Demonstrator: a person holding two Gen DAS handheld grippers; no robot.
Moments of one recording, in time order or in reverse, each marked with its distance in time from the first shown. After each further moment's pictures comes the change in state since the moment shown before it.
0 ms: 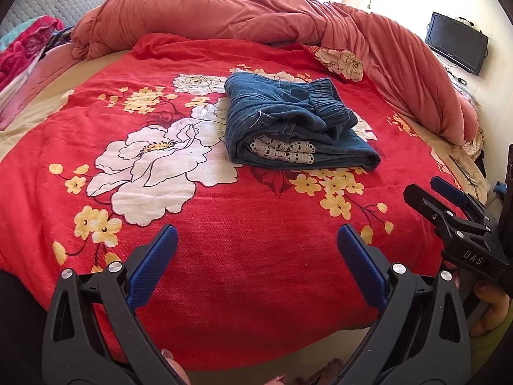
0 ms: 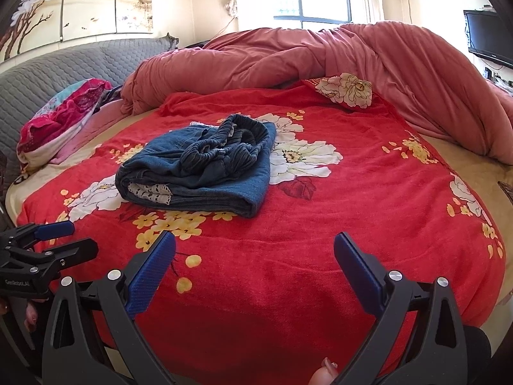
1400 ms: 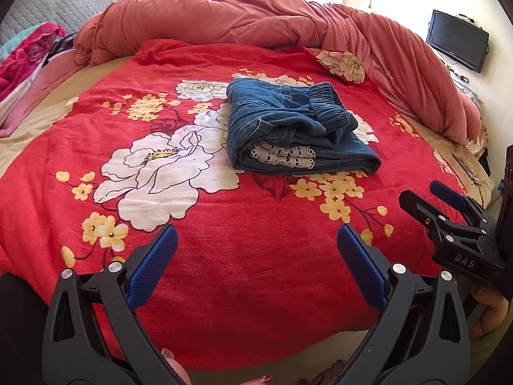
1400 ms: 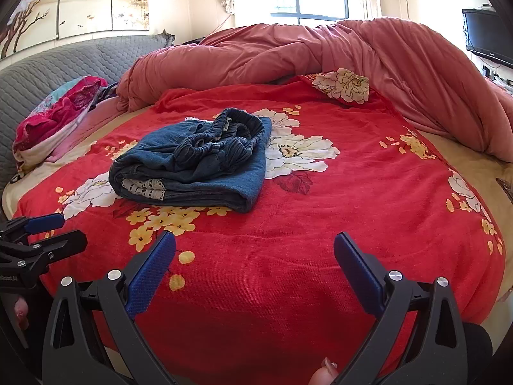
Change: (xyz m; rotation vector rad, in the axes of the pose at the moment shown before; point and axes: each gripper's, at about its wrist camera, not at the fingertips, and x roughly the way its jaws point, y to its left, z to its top) left arm -0.004 -0.005 0.002 0.015 -0.014 0.028; right arm 0.005 -0.005 -0.002 -0.001 0.014 -0.012
